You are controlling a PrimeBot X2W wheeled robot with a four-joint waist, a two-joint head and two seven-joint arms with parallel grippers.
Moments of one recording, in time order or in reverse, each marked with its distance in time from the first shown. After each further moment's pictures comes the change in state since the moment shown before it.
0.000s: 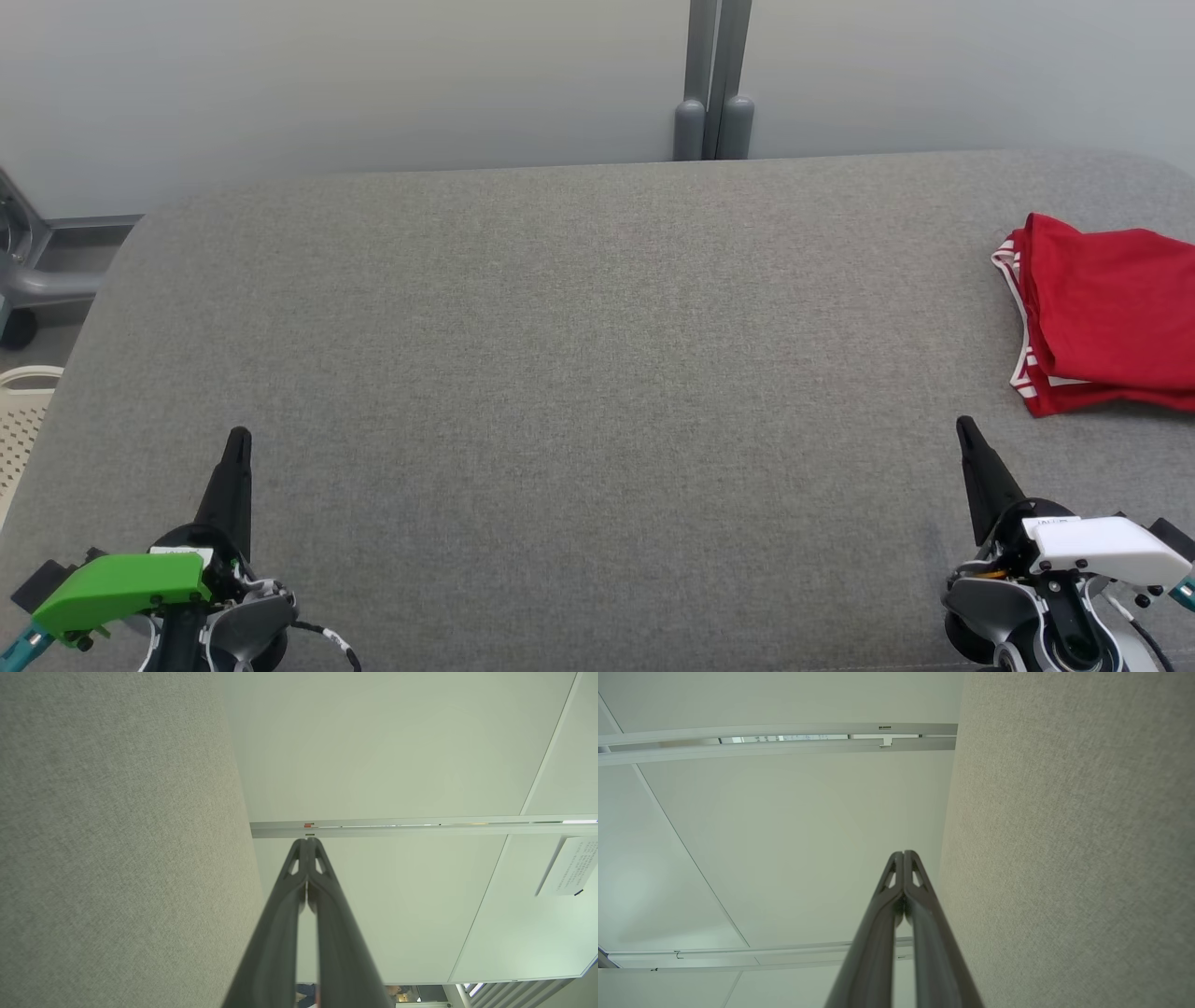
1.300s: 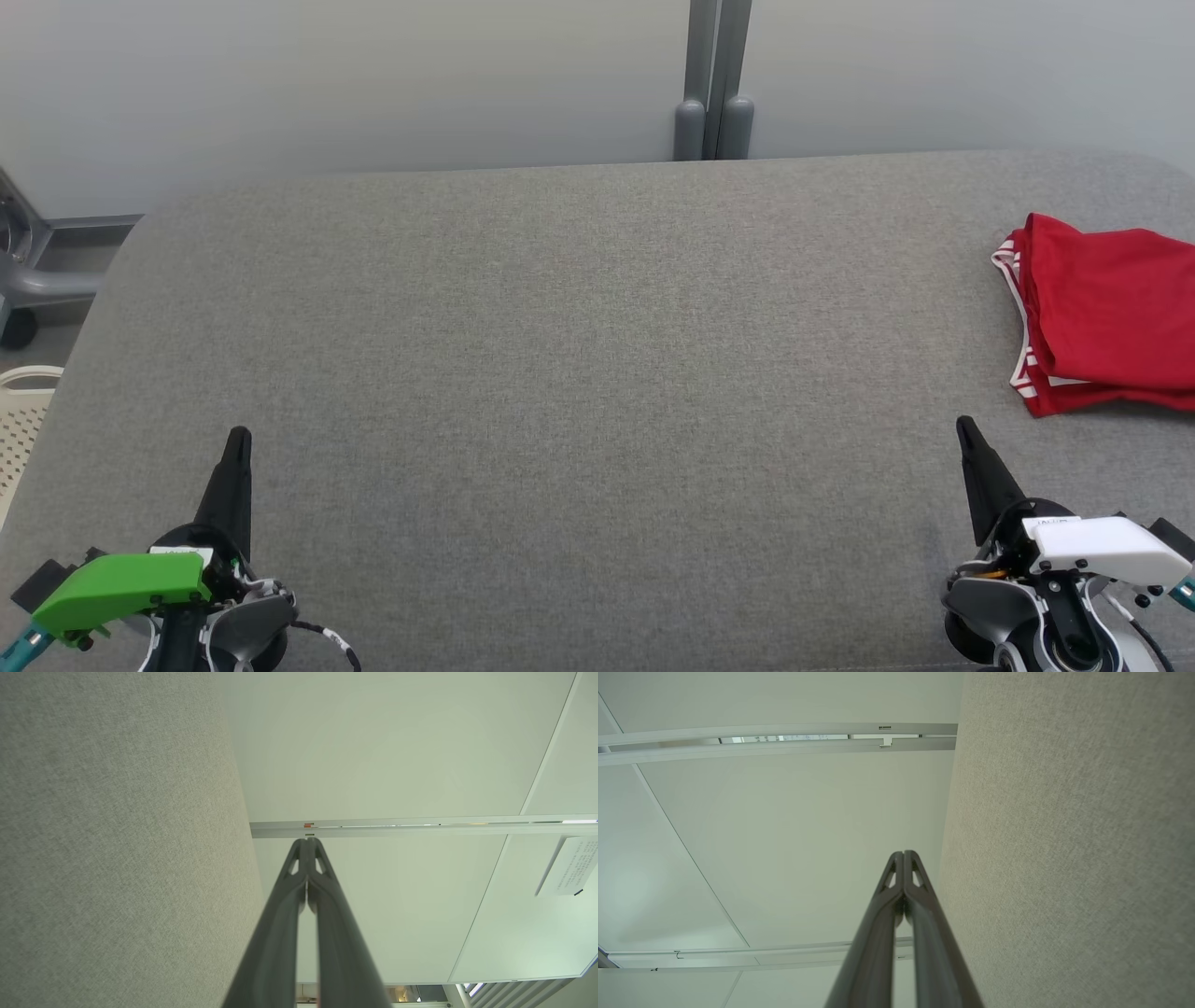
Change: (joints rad) left arm 0.000 0.000 0.000 0.000 0.000 0.000 0.000; right arm 0.000 0.000 0.000 0.000 0.000 0.000 0.000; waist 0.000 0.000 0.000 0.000
